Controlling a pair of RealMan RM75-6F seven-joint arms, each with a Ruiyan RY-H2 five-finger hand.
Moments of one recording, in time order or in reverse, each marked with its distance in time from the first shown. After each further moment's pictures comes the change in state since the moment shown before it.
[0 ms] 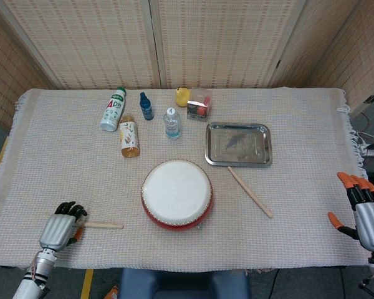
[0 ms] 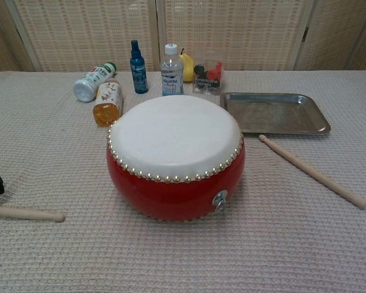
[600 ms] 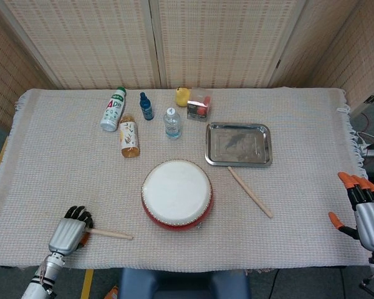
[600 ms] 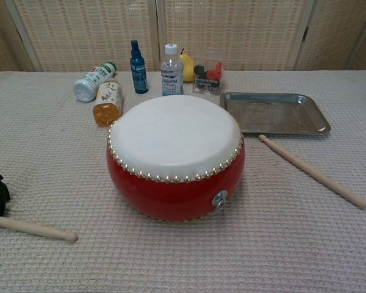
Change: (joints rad) left arm 0.000 -0.023 0.029 0.003 0.017 0.012 0.122; right arm -0.002 -0.002 0.001 0.004 0.000 0.006 -0.011
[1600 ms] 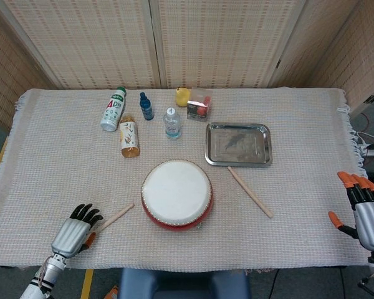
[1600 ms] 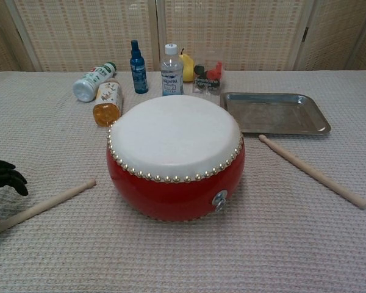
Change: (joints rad) left arm -0.025 0.062 0.036 -0.116 0.068 0.005 -0.016; right arm 0.004 -0.014 0.004 0.016 0.000 0.005 -0.014
